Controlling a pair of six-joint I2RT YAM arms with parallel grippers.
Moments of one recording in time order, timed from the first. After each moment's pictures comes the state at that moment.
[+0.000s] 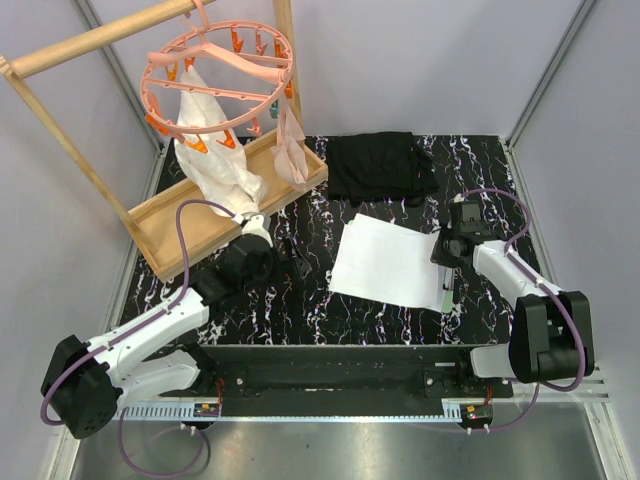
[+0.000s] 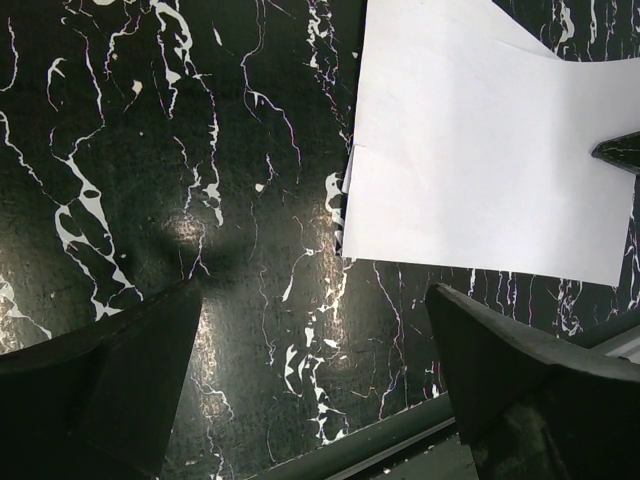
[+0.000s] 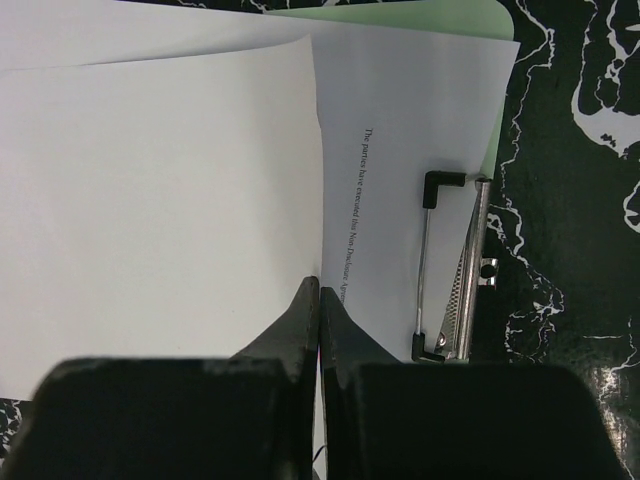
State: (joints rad) left arm -0.71 1.01 0.64 -0.26 -0.12 -0.76; right arm 0.10 1.35 0.79 -0.44 0.01 0.40
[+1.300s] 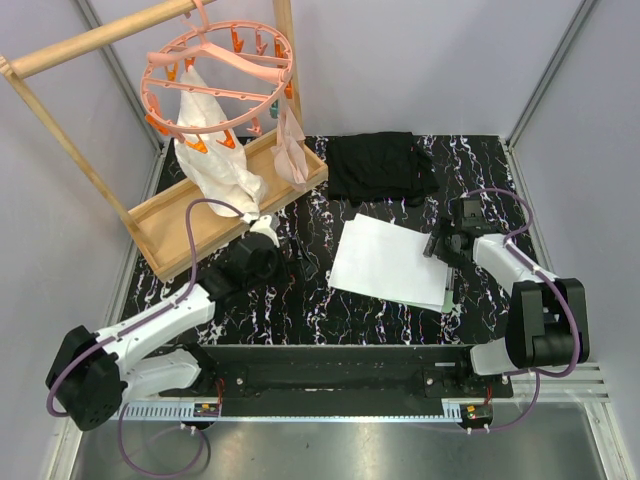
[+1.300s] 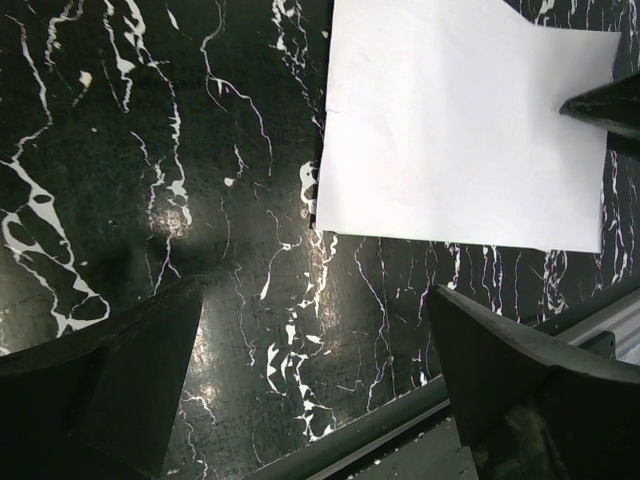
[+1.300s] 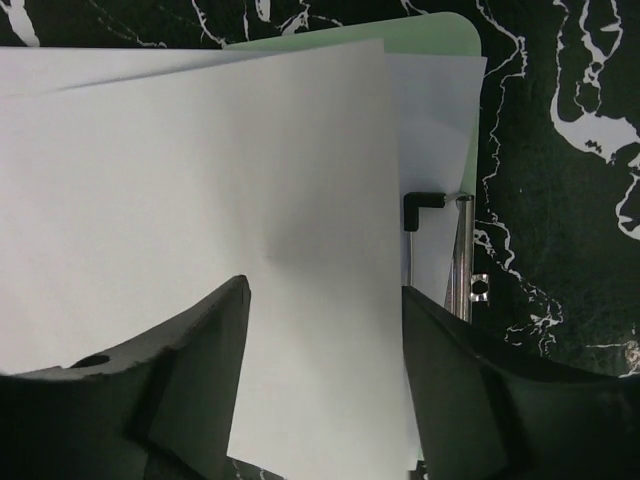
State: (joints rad) left arm -0.71 1.05 0.63 -0.21 -0.05 -0.76; right arm 0.07 1.43 0.82 -0.42 0.02 0.47
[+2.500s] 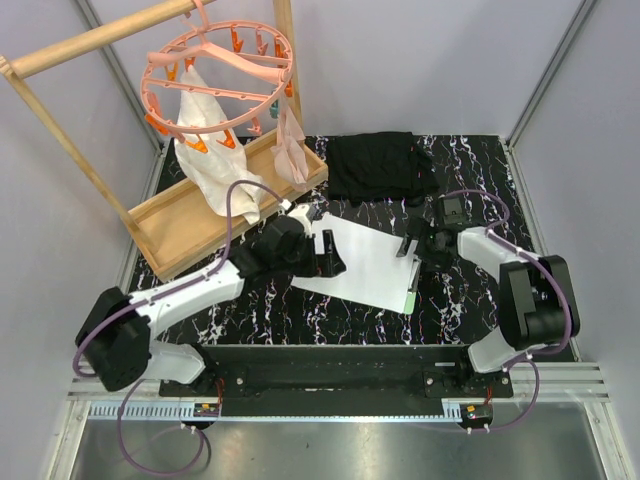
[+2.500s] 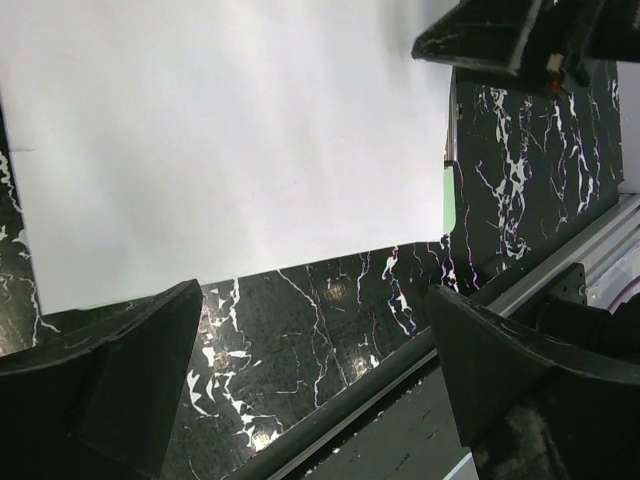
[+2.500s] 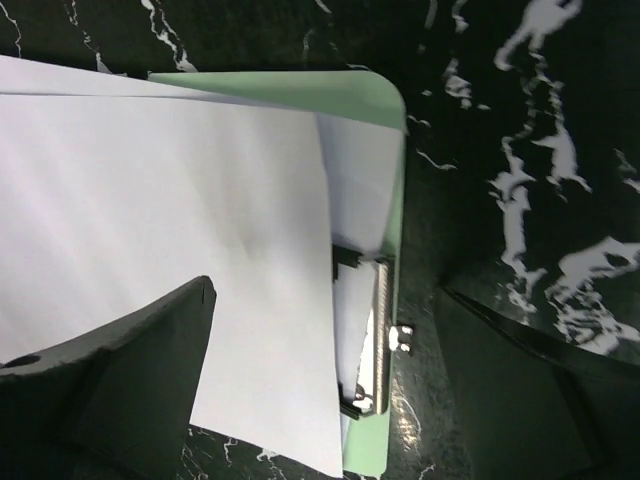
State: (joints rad) left arm -0.78 1.30 0.83 -0.18 0.09 -0.70; right arm 0.17 1.58 0.87 -0.38 -0.13 0.54
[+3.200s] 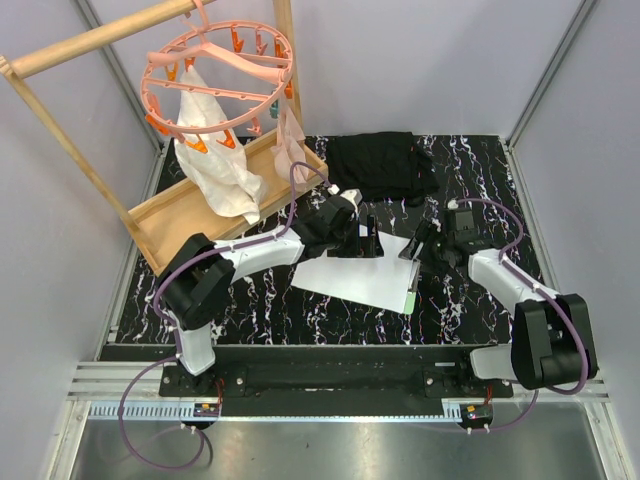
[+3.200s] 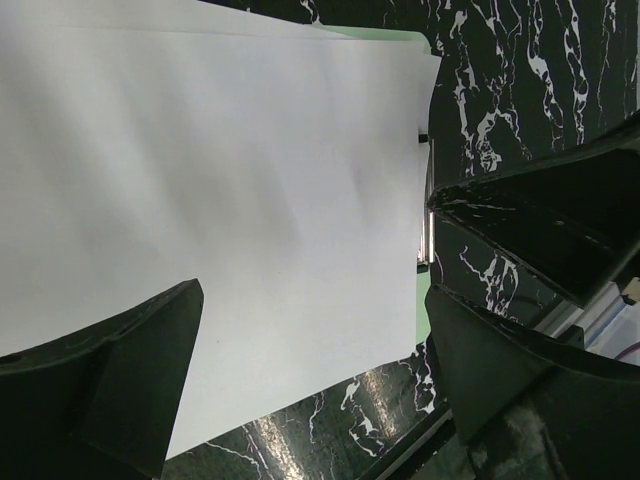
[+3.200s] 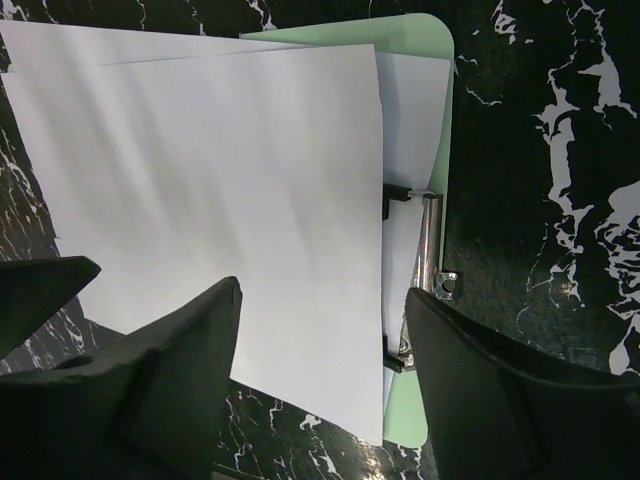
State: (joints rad) left arm -0.82 1.84 1.24 -0.13 0.13 -0.71; right arm 0.16 1.32 0.71 -0.30 -0.20 0.64
